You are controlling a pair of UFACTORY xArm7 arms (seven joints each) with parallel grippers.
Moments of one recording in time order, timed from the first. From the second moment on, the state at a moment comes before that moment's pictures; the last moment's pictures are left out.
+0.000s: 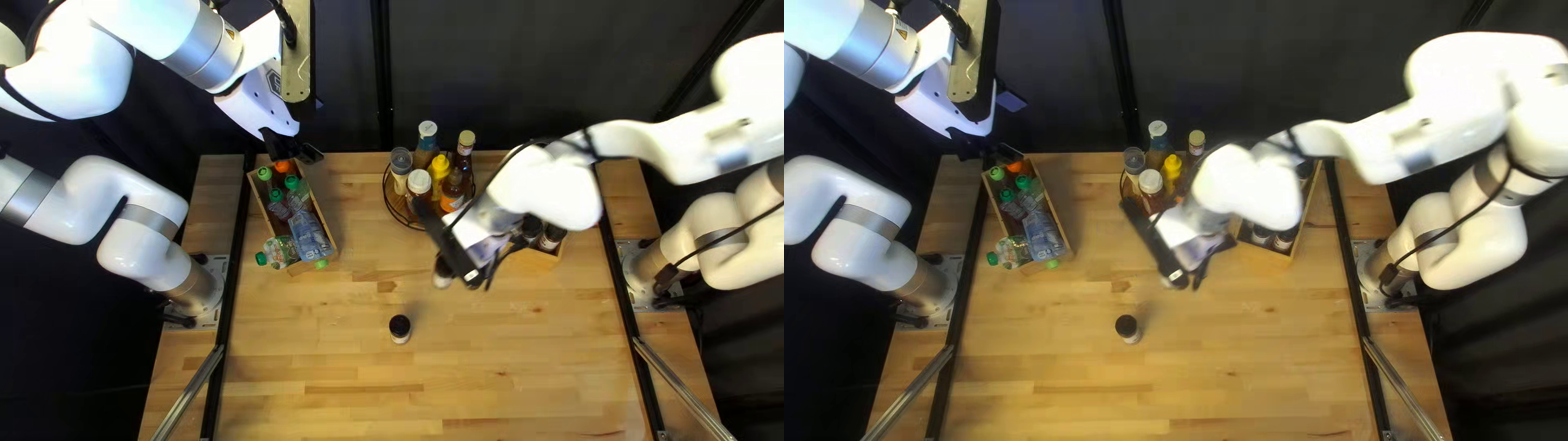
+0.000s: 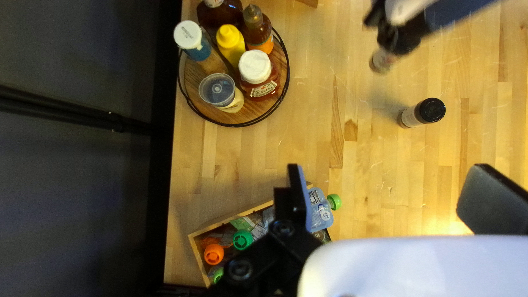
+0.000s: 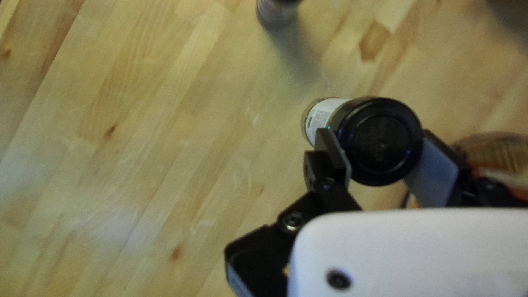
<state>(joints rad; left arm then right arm) -0.31 -0.73 0.28 1.09 0.30 1.31 -0.07 -0.14 -0.39 0.12 0.65 0.11 0.71 -0.50</state>
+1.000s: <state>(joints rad) -0.31 -0.73 0.28 1.09 0.30 1.31 -0.07 -0.31 -0.75 0.11 0.24 0.00 0.64 -0.40</state>
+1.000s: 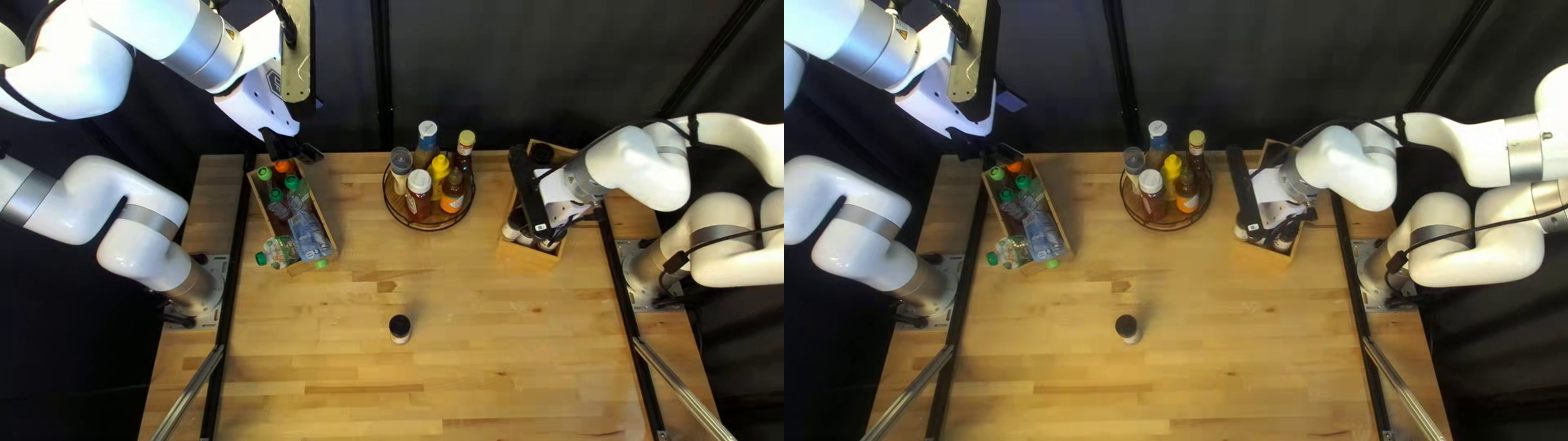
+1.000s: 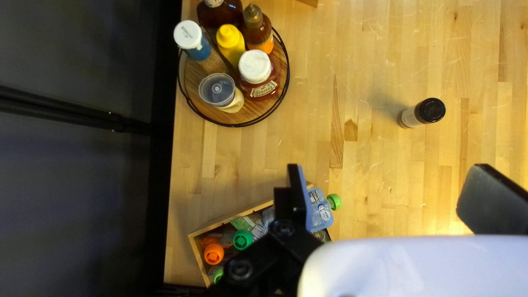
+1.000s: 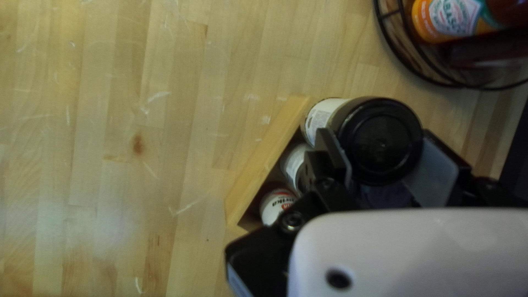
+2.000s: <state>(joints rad) -0.31 -0.73 0.28 1.09 0.30 1.31 -0.07 -0.33 -0.65 0.17 0.24 0.00 0.59 -0.33</state>
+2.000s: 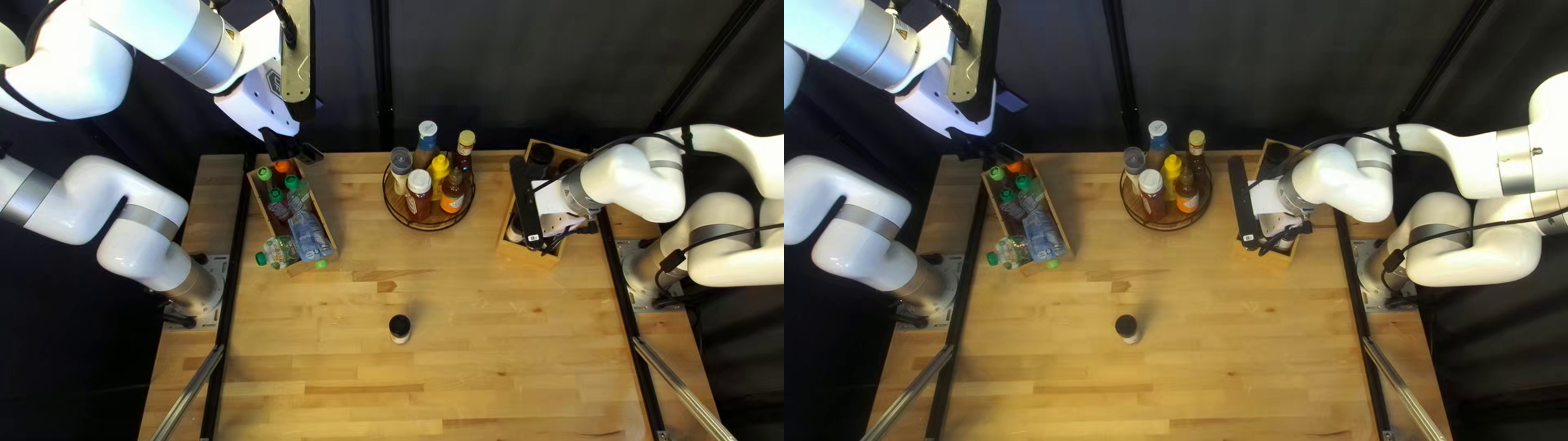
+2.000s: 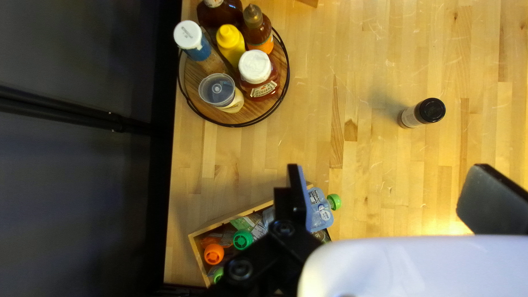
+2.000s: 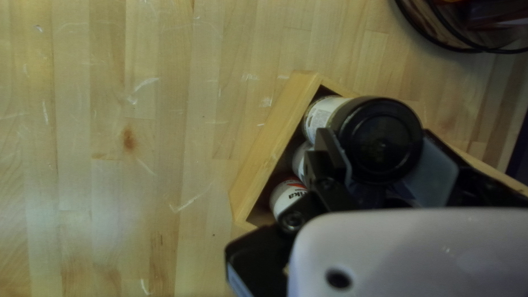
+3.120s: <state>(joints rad) -0.31 -0.73 0.28 1.09 0.30 1.31 -0.07 -0.13 -0.06 0.31 0.63 0.19 0.20 -0.16</state>
